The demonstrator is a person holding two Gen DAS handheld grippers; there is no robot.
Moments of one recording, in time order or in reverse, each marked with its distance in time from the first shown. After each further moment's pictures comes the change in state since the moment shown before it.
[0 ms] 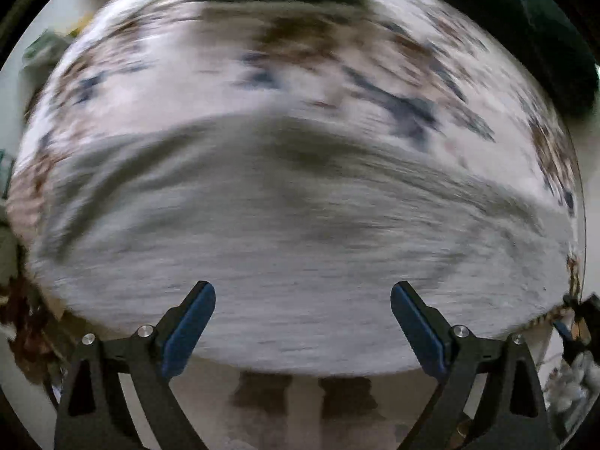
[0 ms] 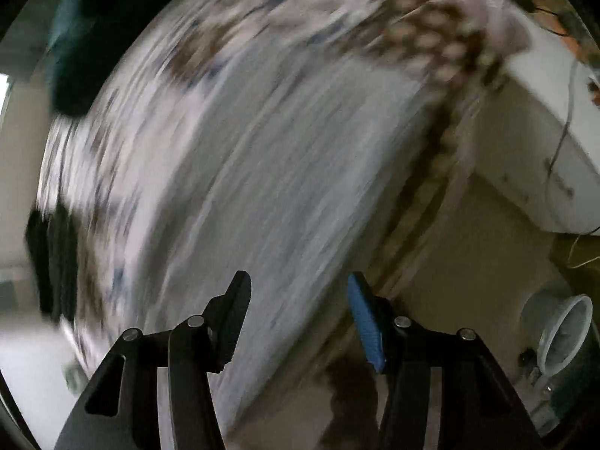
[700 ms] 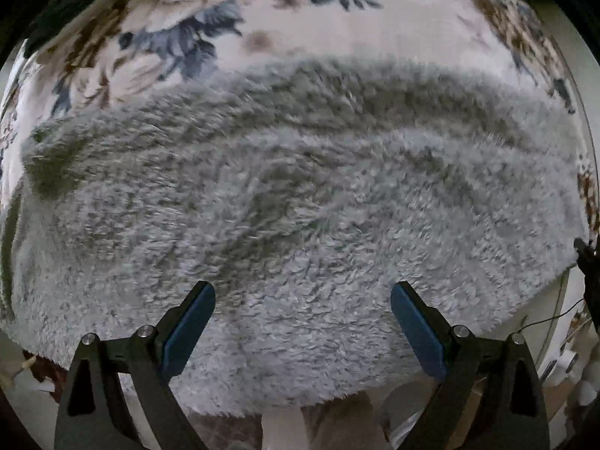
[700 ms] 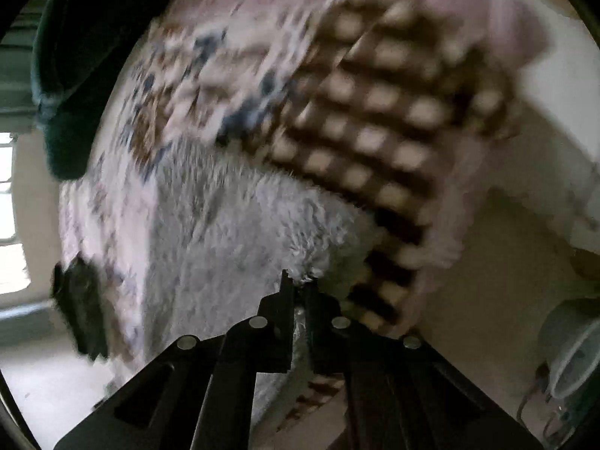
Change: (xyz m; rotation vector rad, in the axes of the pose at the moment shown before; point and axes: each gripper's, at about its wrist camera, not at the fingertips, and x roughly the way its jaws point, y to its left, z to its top) left arm 0.094 -0.176 -0.003 0.242 0.202 0.033; right arm 0.029 -0.094 0.111 0.058 0.111 0.169
